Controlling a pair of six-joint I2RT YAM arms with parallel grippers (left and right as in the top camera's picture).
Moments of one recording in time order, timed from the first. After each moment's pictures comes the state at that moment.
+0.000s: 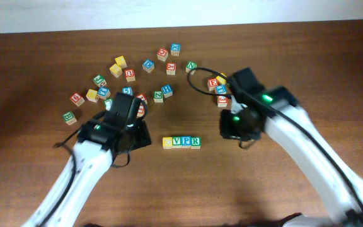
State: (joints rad) left arm -0.35 1.36 1.04 -0.92 -0.04 -0.60; right arm 0.40 1.45 1.32 -1.18 -0.18 0.51
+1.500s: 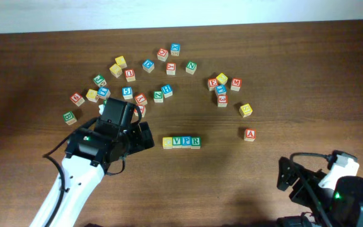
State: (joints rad) left arm -0.35 1.25 1.04 -0.98 -0.04 -0.60; right arm 0.03 0.42 0.96 -1.22 -0.01 0.51
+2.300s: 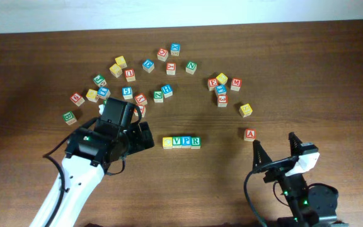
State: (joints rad) left arm -0.35 1.25 1.04 -0.98 -0.04 -0.60; right arm 0.03 0.02 0.17 -0.25 -0.20 0.23
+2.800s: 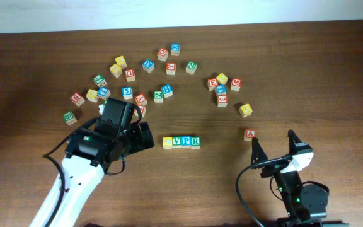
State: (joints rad) left arm -0.35 1.25 1.04 -0.98 -0.04 -0.60; right arm 0.03 0.01 0.01 -0.06 -0.15 0.17
